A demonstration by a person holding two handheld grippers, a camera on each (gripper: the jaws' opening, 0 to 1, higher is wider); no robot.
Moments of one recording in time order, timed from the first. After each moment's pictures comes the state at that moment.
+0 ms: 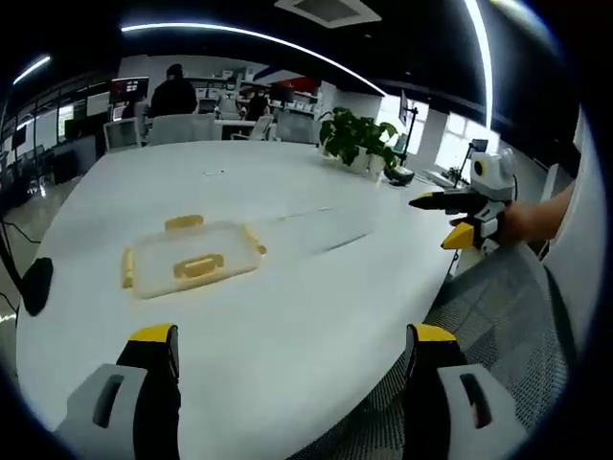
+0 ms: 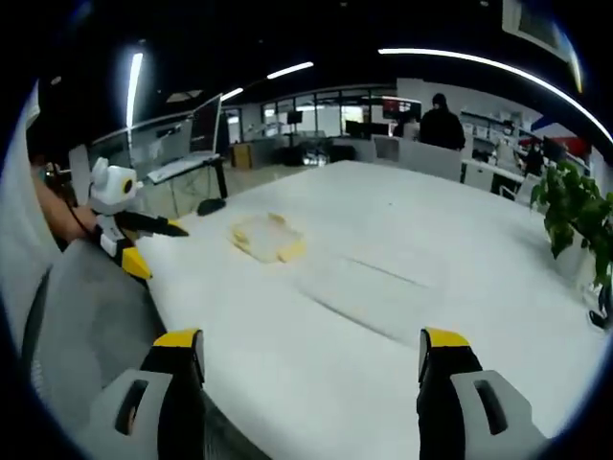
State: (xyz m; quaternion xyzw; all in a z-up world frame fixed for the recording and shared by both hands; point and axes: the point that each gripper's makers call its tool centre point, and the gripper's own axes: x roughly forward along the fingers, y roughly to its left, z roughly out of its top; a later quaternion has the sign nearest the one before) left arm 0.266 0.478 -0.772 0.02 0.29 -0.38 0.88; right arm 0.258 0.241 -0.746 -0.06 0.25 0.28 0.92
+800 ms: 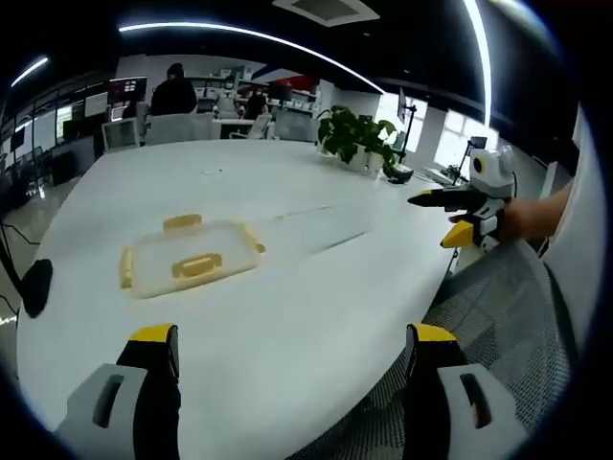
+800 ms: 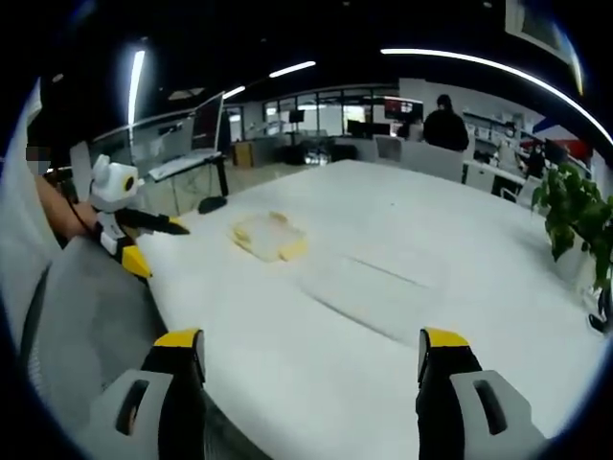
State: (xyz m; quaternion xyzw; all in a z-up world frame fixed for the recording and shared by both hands) left arm 0.266 0.477 -0.774 0.03 0.29 -0.38 0.88; right arm 0.258 0.241 -0.748 -0.06 0.25 0.29 0.92
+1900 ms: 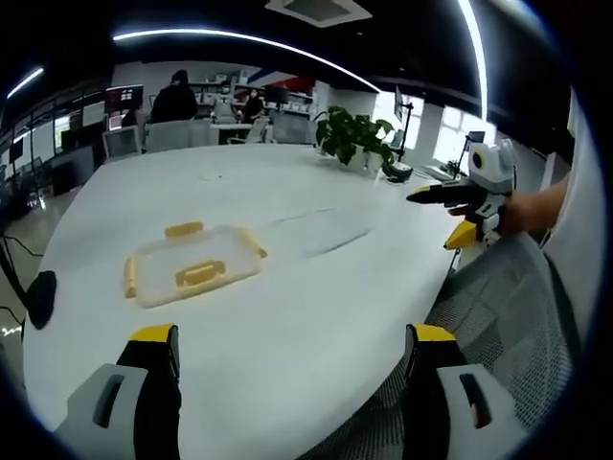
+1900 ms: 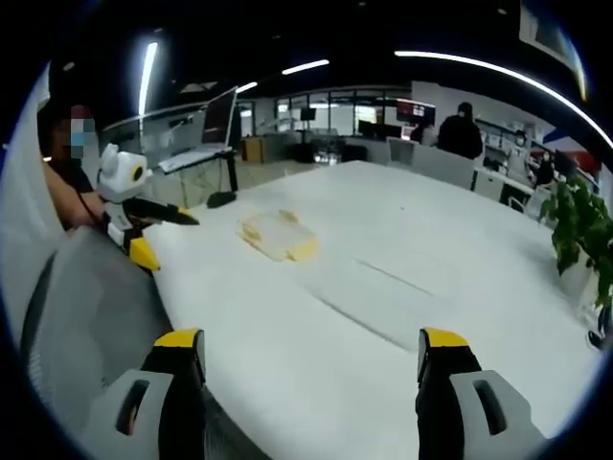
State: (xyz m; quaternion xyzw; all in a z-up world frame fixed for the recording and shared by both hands) left arm 0.268 0.478 -0.769 0.05 0.28 -0.38 0.88; right arm 0.255 0.250 -0.744 -0.09 0.25 0.31 0.91
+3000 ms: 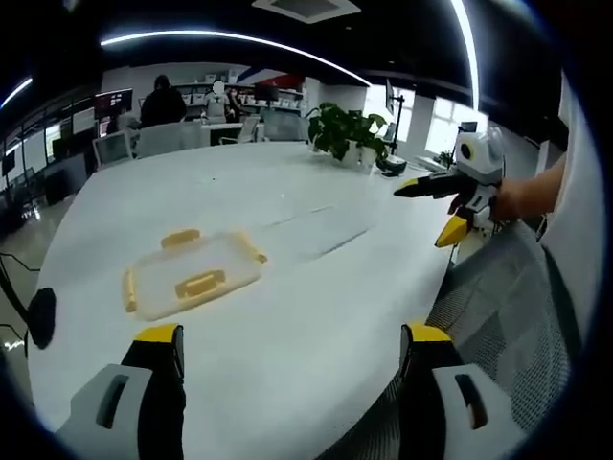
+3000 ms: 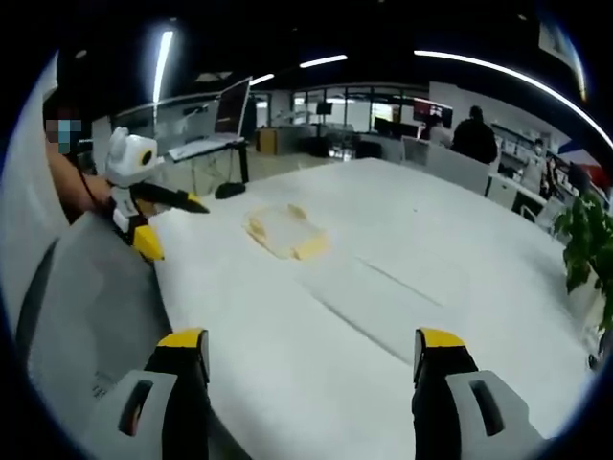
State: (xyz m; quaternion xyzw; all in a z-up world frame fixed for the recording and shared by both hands) left arm 0.278 0.475 -0.766 0.07 0.28 -0.40 0.87; right arm 0.271 0.258 -0.749 -0.11 0.26 0.33 0.90
